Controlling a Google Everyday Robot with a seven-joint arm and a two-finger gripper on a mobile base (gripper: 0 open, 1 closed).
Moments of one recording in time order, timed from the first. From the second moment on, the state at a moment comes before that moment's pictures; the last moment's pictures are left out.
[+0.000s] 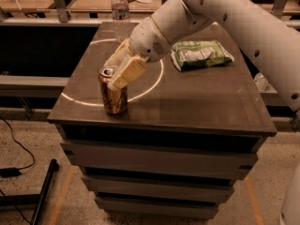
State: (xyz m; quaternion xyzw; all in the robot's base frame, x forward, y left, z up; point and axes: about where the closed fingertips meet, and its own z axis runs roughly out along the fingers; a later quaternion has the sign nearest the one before) arm 0.541 0.082 0.928 -0.71 0.55 0.34 0.28
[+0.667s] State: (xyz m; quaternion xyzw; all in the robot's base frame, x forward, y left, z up) arm 0.535 0.080 0.950 -0.71 0.53 0.36 0.30
